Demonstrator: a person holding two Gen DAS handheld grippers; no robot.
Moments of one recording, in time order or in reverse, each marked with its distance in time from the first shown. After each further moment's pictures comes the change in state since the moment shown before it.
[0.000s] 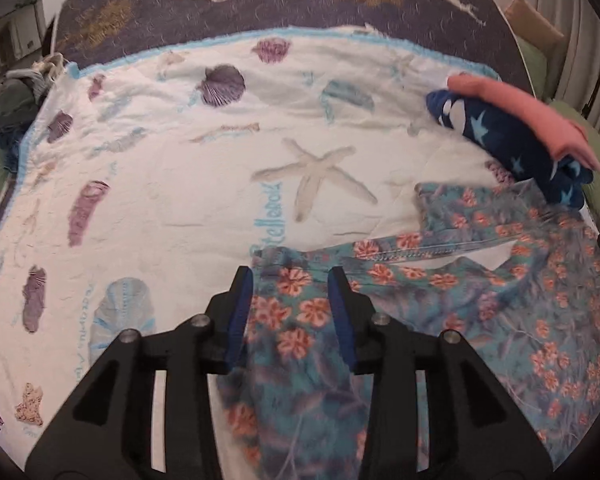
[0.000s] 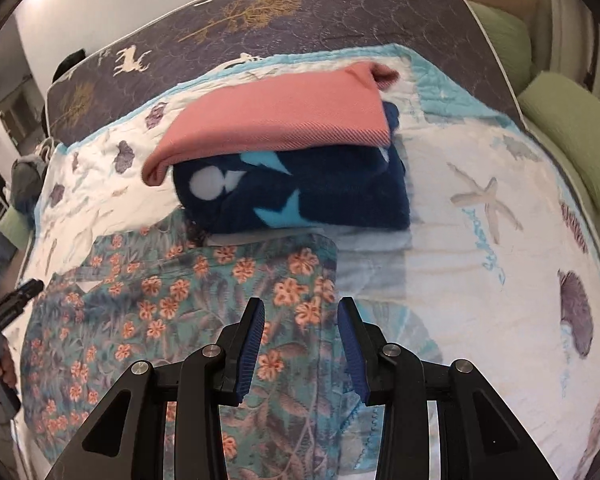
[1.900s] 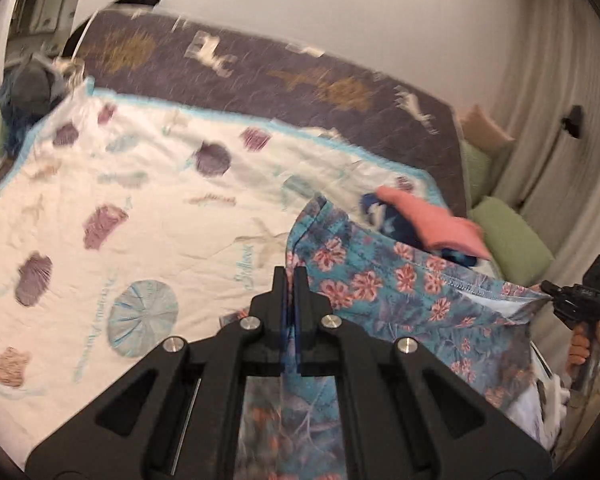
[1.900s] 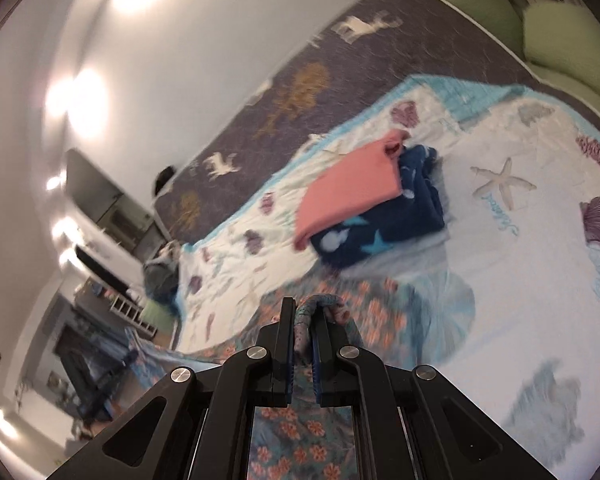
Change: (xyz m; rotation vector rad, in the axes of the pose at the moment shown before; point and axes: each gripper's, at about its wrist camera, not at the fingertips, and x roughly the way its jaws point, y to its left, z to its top) left arm -0.148 0.045 -0.017 -0.205 -0.260 -0.222; right arm -0.123 -0.047 -0.008 0.318 -0.162 0.464
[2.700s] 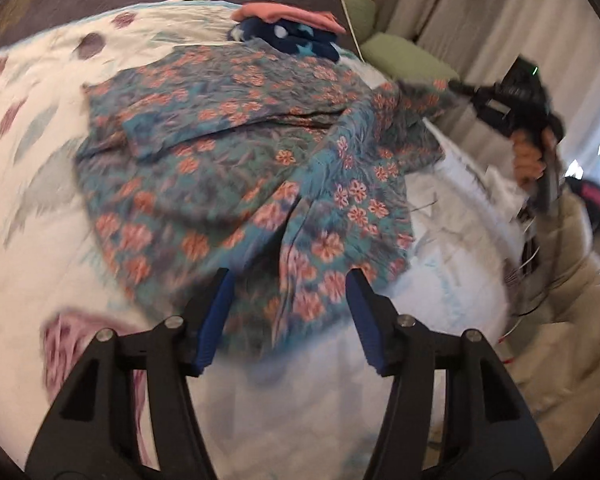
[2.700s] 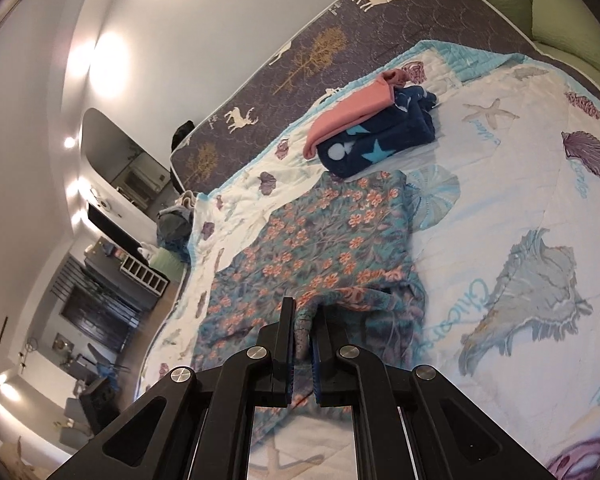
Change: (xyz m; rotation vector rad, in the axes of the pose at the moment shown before) left arm -0.109 -0.099 -0.237 0.350 0.447 -0.288; right arm -0.091 -0.008 -0.144 -0.123 0.079 0.082
